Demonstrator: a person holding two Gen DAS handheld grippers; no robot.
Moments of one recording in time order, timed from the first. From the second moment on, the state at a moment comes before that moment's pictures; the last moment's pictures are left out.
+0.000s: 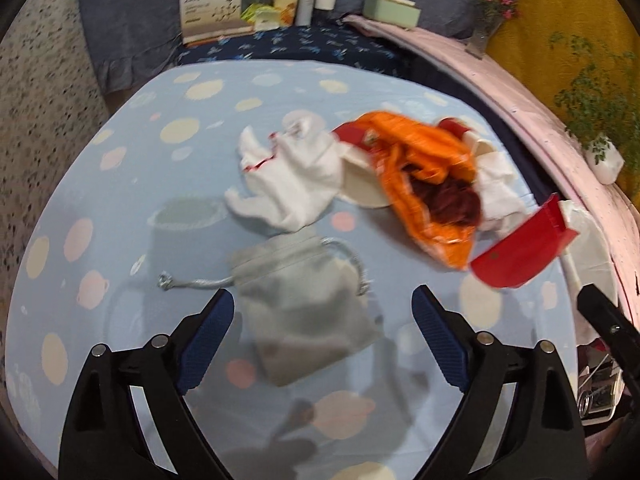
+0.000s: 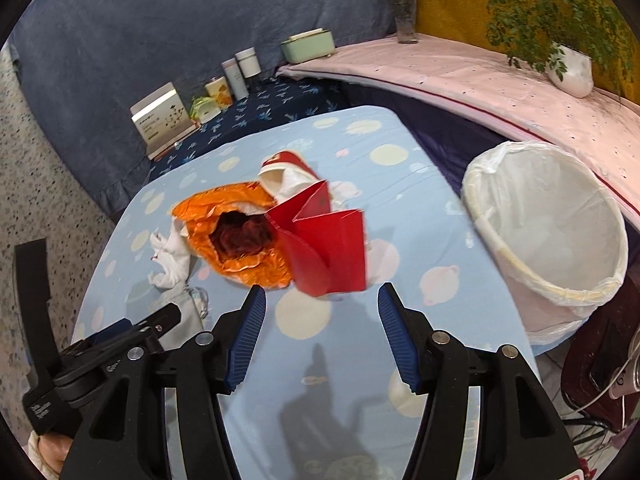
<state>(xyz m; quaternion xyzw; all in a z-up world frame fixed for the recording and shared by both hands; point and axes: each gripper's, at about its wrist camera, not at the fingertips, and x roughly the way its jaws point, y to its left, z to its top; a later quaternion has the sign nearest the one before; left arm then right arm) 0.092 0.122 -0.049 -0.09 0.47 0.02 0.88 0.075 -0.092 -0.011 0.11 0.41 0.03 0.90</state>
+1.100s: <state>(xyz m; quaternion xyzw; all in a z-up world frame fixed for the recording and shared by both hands) 0.094 0.137 -0.053 -0.07 0.48 -0.01 0.88 0.097 -0.024 -0.031 0.07 0.45 0.07 0.89</state>
